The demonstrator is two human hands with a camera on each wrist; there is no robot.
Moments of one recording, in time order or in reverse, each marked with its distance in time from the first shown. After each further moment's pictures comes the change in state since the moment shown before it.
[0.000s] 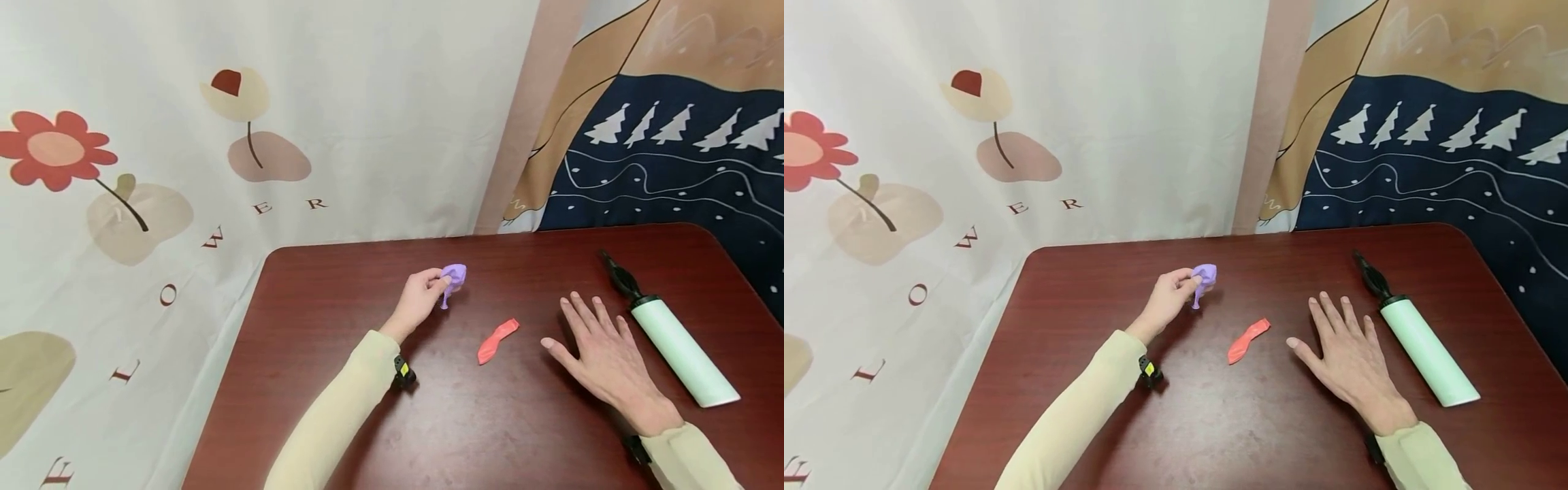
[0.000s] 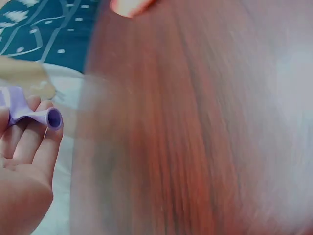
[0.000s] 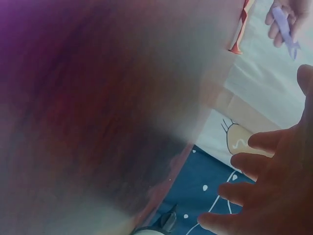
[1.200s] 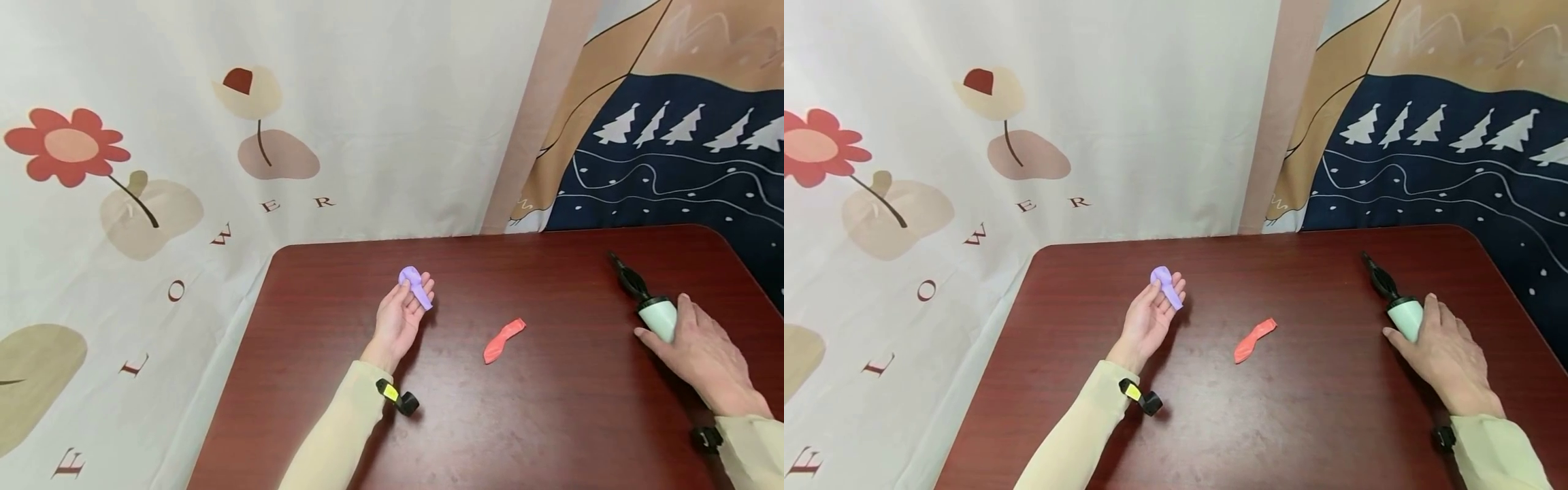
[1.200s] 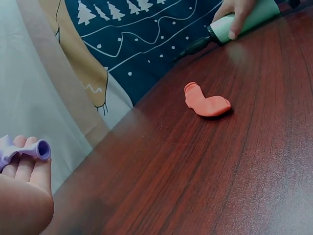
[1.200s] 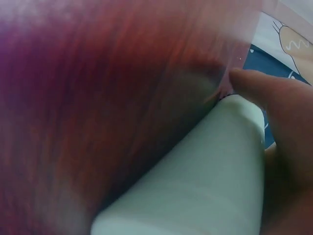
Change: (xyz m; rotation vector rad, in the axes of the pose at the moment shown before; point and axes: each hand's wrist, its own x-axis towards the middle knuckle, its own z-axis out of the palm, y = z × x) left_hand -0.047 0.000 -0.020 -1.043 0.309 -0.229; right_hand -0.006 0.108 -0.032 -0.025 -0.055 0.405
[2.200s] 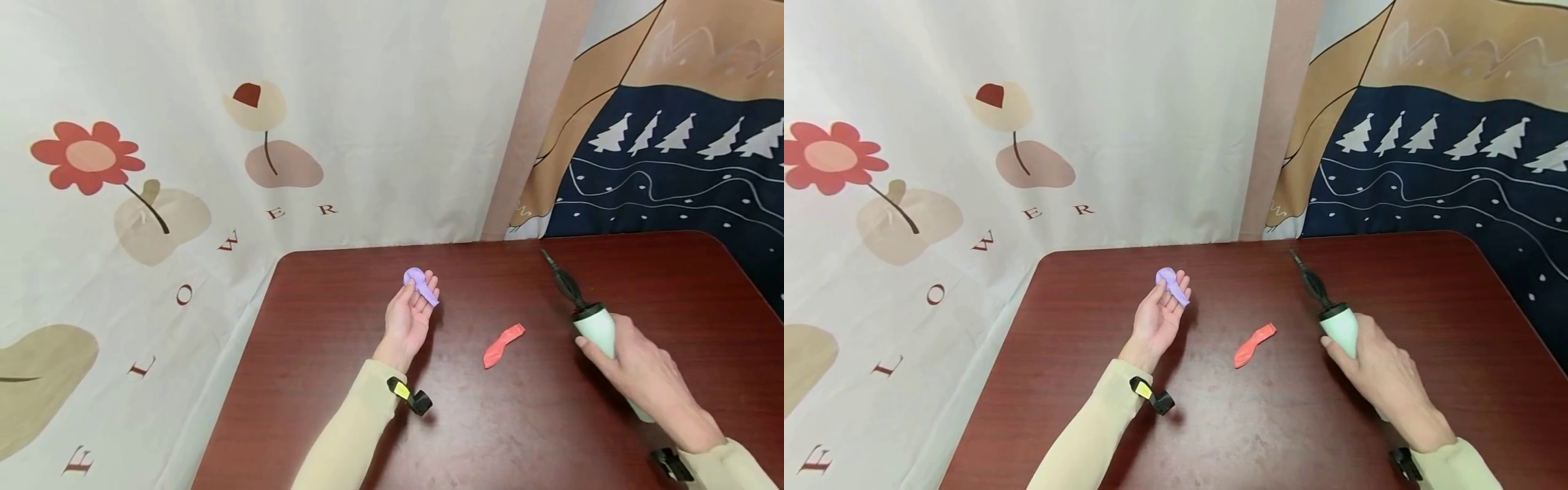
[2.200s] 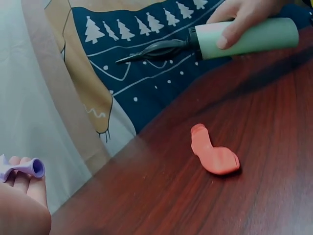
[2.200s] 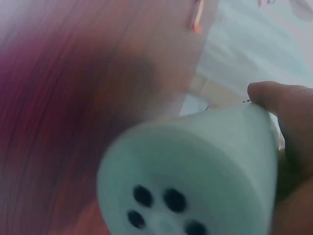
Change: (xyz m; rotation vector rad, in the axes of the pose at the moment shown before) left_hand 0.000 -0.007 0.027 -0.129 0.088 0.041; right_hand -0.044 -0.088 -0.005 0.205 -0.029 -0.221
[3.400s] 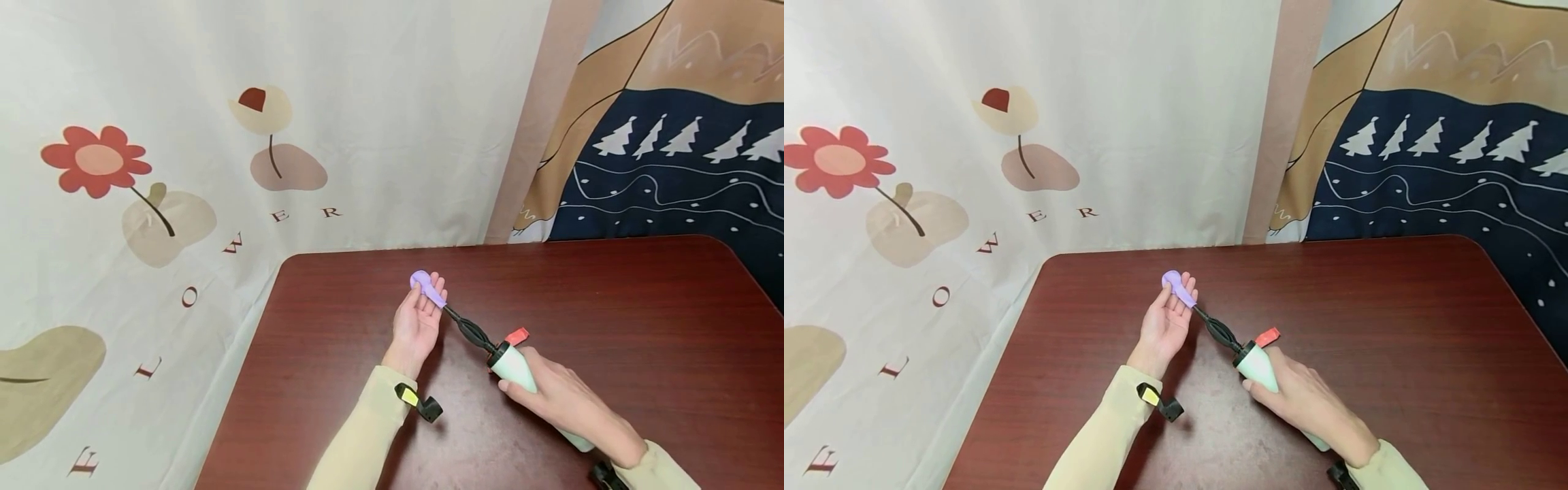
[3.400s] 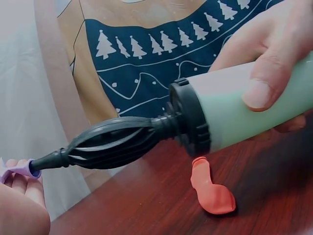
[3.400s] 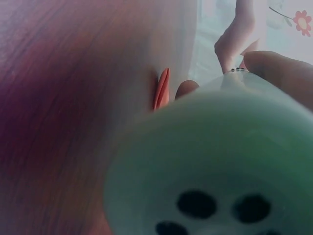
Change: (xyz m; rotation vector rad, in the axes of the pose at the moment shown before) left_hand -0.004 -0.007 0.009 -0.155 0.038 -0.039; right_hand -0.015 -0.080 0.057 0.178 -0.233 -0.216
